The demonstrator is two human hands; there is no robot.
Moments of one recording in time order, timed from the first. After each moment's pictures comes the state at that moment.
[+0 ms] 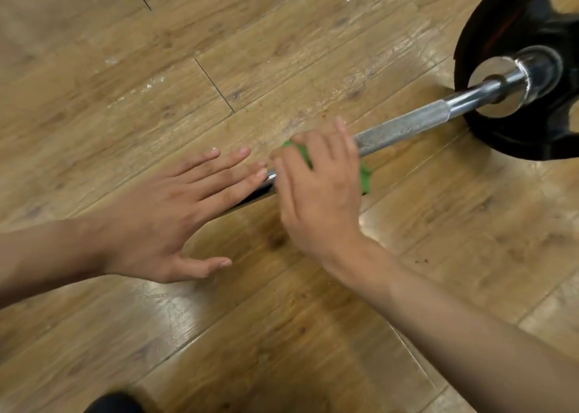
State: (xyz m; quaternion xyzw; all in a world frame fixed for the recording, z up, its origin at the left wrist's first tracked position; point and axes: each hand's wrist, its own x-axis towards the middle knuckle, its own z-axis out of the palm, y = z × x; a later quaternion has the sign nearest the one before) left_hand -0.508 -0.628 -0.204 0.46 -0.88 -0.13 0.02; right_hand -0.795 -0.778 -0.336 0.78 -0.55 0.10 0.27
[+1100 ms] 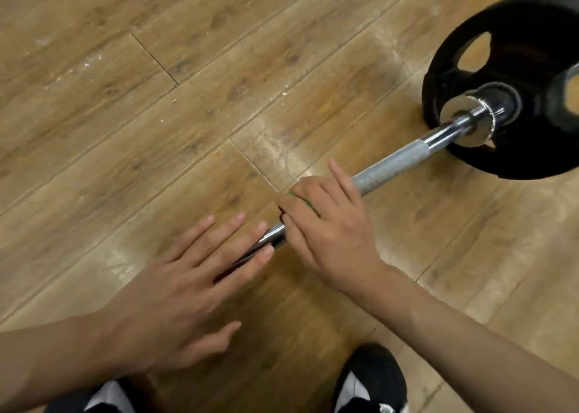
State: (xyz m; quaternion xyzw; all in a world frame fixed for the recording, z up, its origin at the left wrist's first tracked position) left_hand -0.612 -0.517 -0.204 0.43 -0.90 -0.09 0.01; right_hand -0.848 -0.620 -0.226 0.90 -0.38 0.22 -0.04
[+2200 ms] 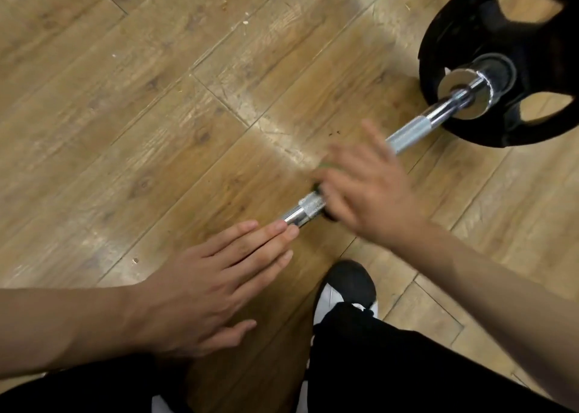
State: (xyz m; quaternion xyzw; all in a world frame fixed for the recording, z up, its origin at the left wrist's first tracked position) left_hand -0.669 -0.463 -0.198 0.30 -0.95 -0.11 0.01; right_hand -0.943 -0.579 -0.212 0.92 -0.37 0.12 -0.02
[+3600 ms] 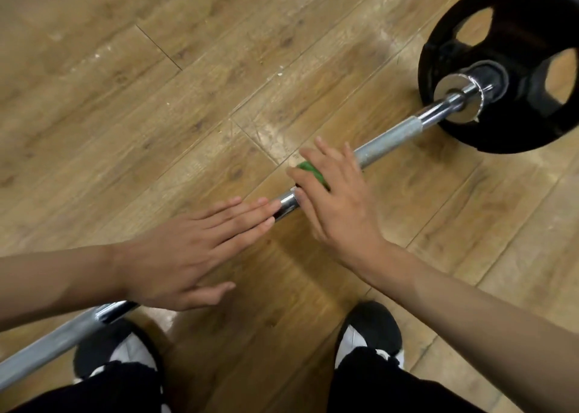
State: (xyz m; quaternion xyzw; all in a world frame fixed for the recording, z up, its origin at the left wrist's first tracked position) left_hand -0.603 -0.527 -0.199 0.31 -0.94 -0.17 0.02; right_hand -0.870 -0.597 -0.231 0.88 -0.39 0.25 -0.07
